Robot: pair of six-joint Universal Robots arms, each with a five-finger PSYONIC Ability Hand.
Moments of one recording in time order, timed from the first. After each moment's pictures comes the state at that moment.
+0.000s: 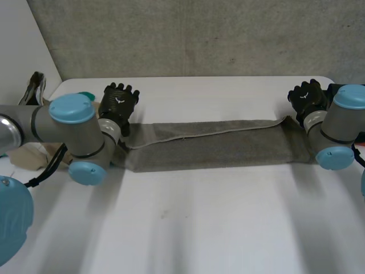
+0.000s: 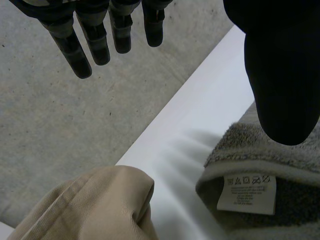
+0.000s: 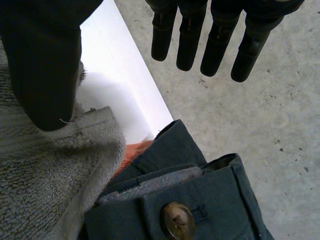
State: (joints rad) left arm 4.32 -2.45 -1.02 3.42 -1.58 3.68; right arm 1.71 -0.51 0.75 -0.17 1.50 2.31; left_hand 0.19 0.21 0.21 0.20 0.05; right_hand 0.44 0.44 0.45 0.43 0.23
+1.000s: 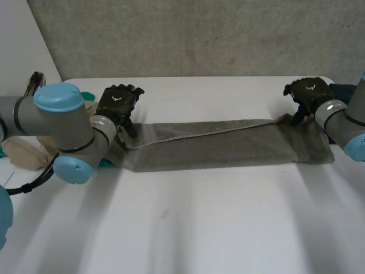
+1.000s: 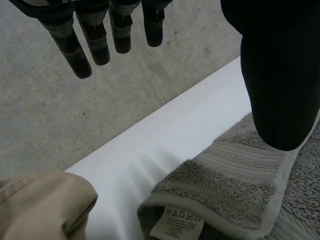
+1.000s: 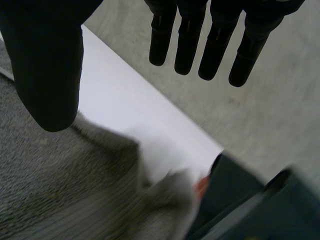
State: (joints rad) left arm 4.33 -2.35 -1.07 3.31 -1.50 3.39; right arm 1.66 -0.64 0.78 0.05 1.29 2.73; left_hand 0.19 0.21 0.21 0.20 0.05; right_hand 0.49 0.48 0.49 0.48 0.28
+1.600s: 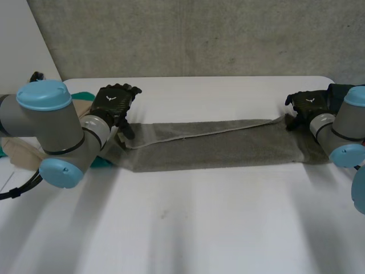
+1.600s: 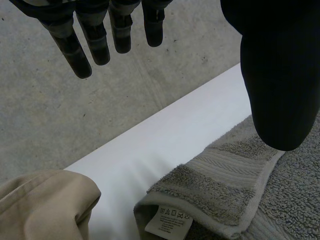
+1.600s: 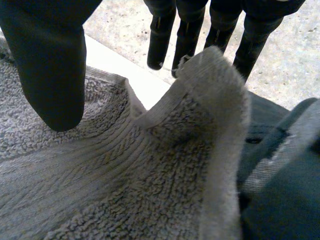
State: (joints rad) left arm 4.35 -2.25 -1.19 3.31 -1.47 3.35; right arm 1.64 -0.30 0.40 0.05 1.32 2.86; left_hand 0.19 0.21 0.21 0.20 0.05; right_hand 0.56 0.57 0.57 0.57 0.40
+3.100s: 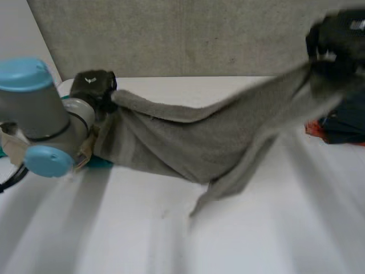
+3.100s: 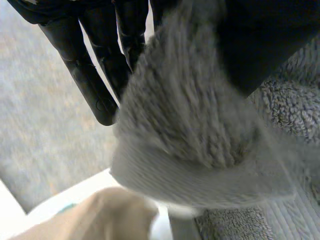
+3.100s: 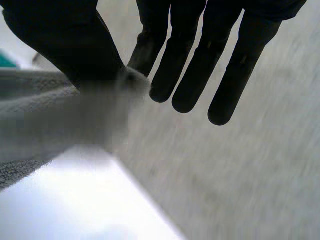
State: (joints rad) left arm 4.37 -2.15 -1.17 3.26 -1.57 3.28; right arm 1.59 -1.44 1.33 0.05 1.01 2.79; left_hand 1.18 1.19 1.19 1.20 0.98; right_hand 1.14 1.18 1.19 1.20 0.99
